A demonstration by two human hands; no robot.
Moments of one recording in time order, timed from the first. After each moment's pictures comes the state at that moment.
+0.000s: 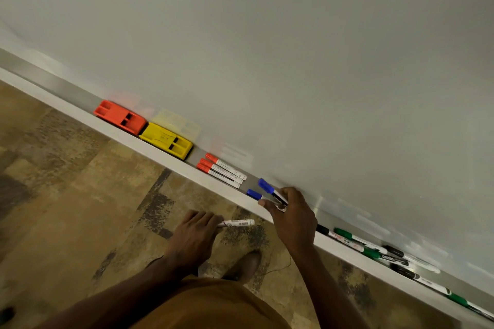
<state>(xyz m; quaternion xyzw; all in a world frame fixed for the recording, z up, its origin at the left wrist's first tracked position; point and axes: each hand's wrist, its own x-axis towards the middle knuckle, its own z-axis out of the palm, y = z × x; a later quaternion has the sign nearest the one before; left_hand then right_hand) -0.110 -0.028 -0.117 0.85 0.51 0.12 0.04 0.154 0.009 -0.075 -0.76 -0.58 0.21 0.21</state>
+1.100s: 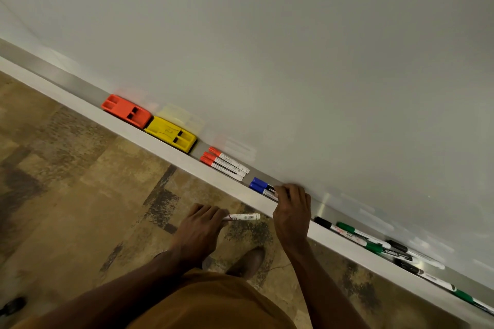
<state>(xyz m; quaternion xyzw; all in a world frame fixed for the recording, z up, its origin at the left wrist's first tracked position) -0.100 -0.033 -0.103 0.85 0.50 0.16 0.06 0.153 0.004 -0.116 -0.69 -0.71 0.00 0.18</state>
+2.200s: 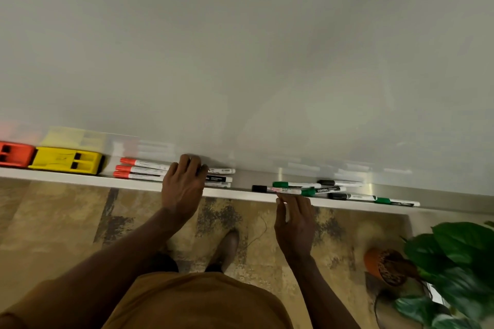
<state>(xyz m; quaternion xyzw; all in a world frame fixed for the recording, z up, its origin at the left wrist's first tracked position) 0.030 0.051 -0.061 0.89 0.46 0.00 -0.02 0.261 -0.118 -0.106 -0.80 -0.52 -0.01 0.30</state>
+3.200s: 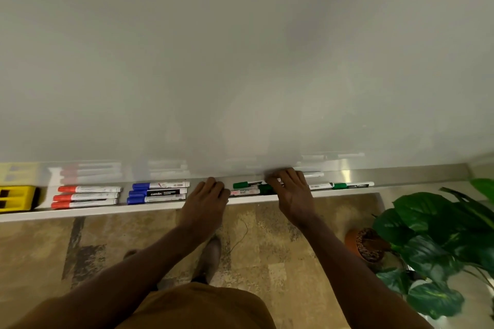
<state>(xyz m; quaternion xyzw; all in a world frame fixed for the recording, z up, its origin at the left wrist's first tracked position) 0.151 -0.004 -0.062 0.96 0.28 0.00 0.06 0.399 -0.113 -0.090 -0.73 -0.68 -0.03 0.09</state>
